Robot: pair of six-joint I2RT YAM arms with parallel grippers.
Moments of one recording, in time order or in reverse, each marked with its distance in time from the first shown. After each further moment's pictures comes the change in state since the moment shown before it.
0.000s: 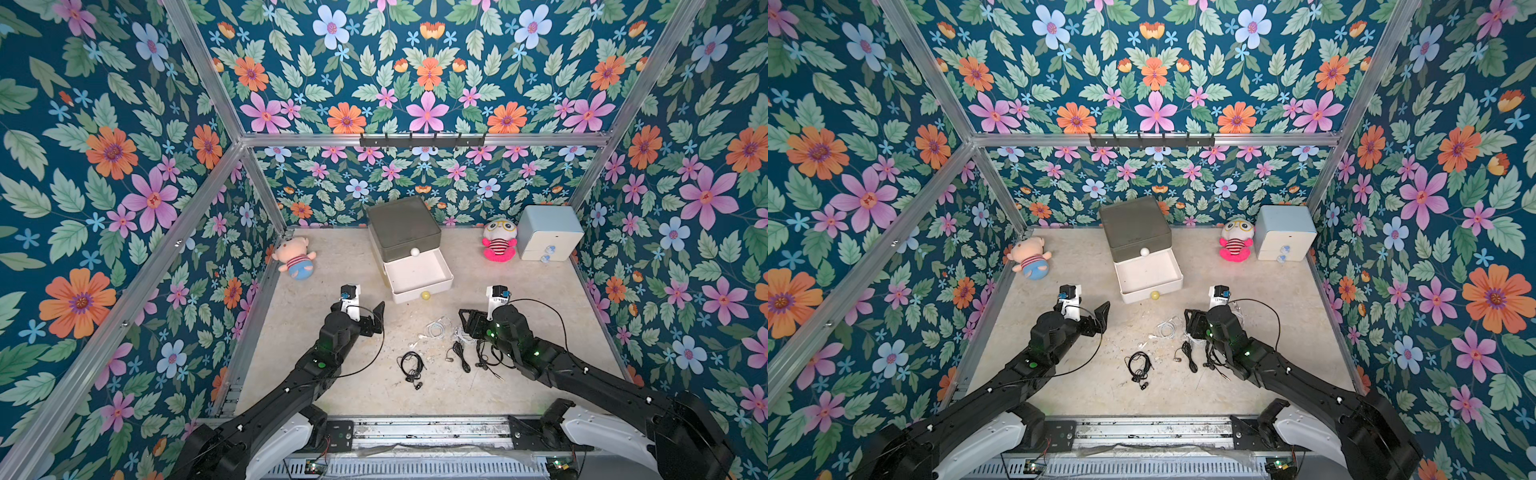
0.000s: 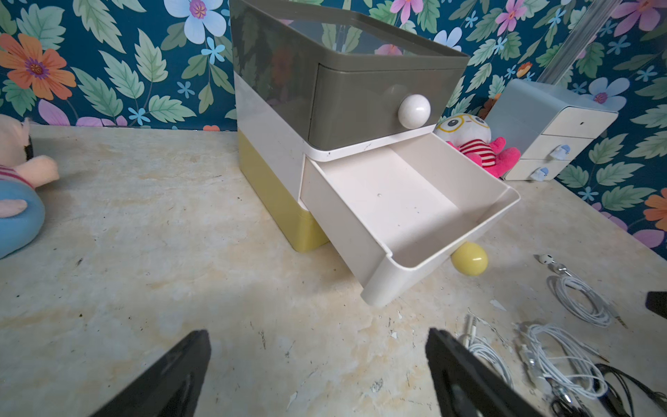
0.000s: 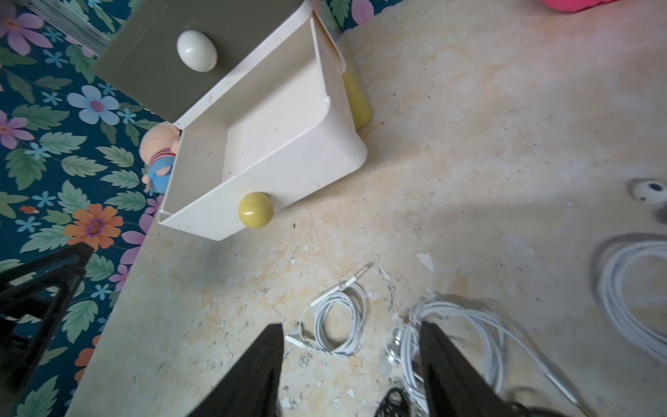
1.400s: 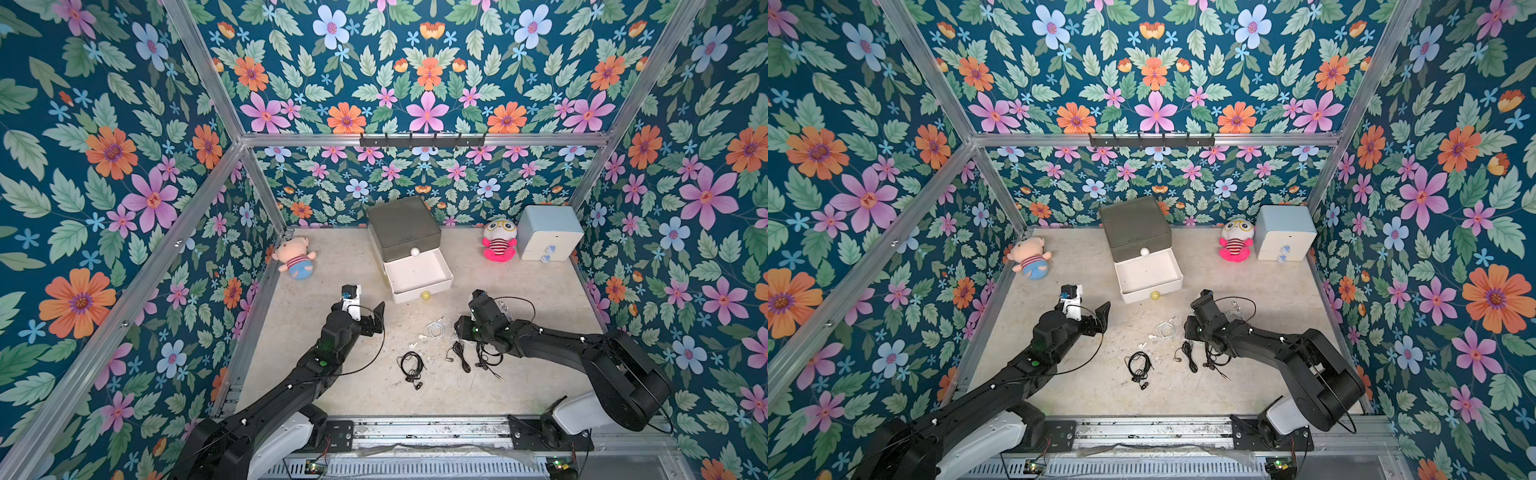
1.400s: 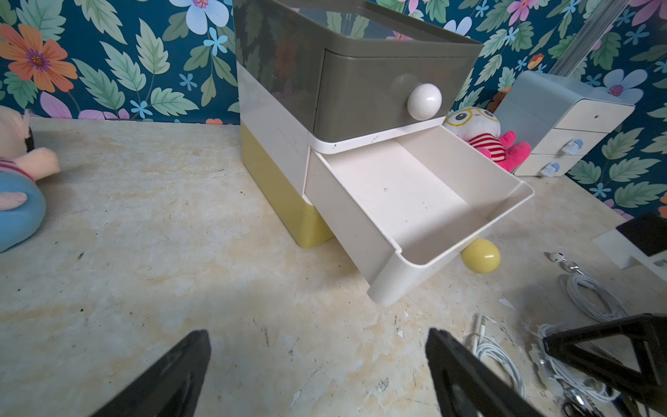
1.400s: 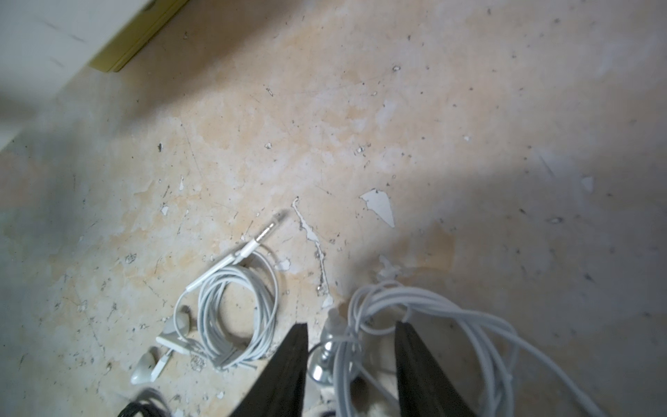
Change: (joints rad) left arm 0.000 0.038 0.008 0.008 -0.012 -0.003; right arm -0.076 0.462 0.158 -0.058 -0.150 -0.029
